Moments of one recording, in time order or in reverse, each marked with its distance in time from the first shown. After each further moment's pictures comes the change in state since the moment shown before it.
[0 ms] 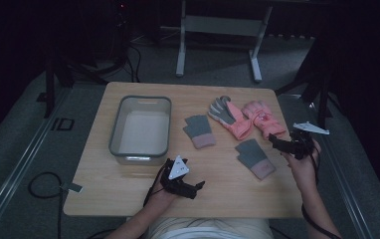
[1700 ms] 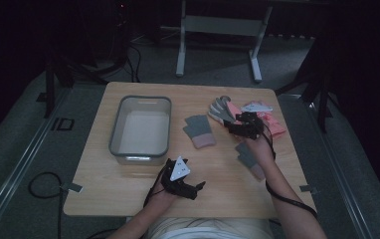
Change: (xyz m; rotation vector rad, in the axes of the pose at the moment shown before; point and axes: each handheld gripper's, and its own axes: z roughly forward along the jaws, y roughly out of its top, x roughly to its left) left arm -0.003 0.000 0.001 0.006 0.019 0.025; right arm 0.116 0.048 0.079 0.026 0.256 -0.204
